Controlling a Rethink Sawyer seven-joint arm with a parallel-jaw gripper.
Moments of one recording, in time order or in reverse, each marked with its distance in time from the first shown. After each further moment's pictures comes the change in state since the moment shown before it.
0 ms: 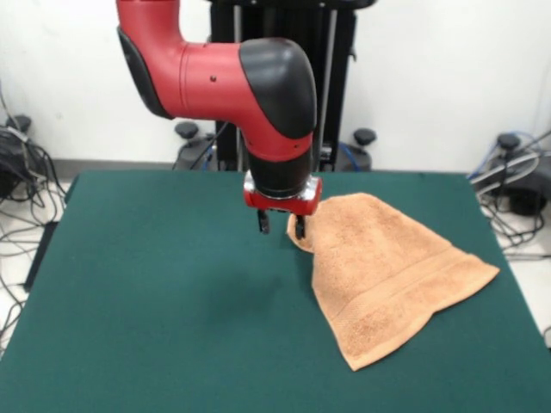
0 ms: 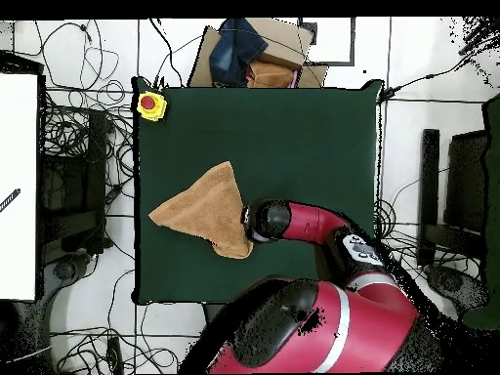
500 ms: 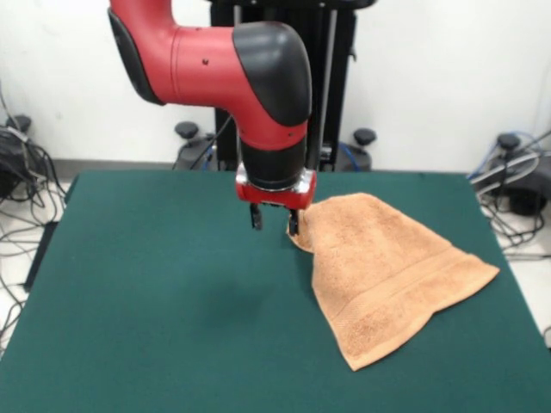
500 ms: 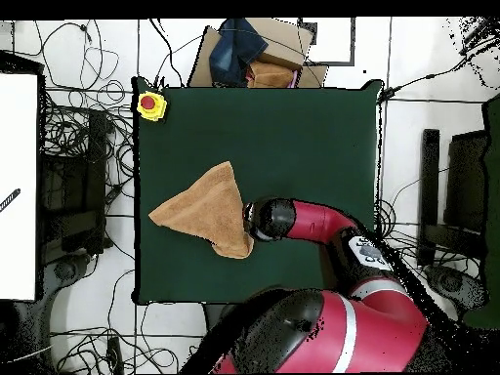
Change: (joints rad) arm -0.010 -0.050 0.000 0.015 -0.004 0.000 0.000
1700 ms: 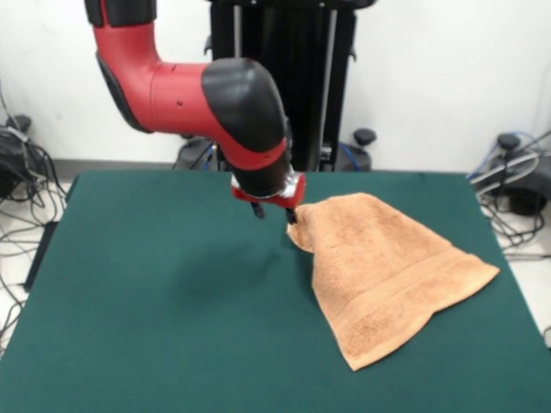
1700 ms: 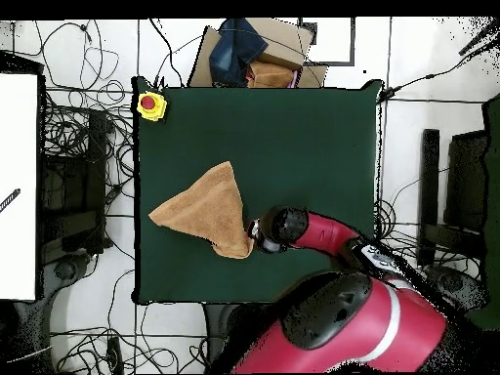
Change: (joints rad) arm -0.125 0.139 0.056 -0.013 0.000 0.119 0.000
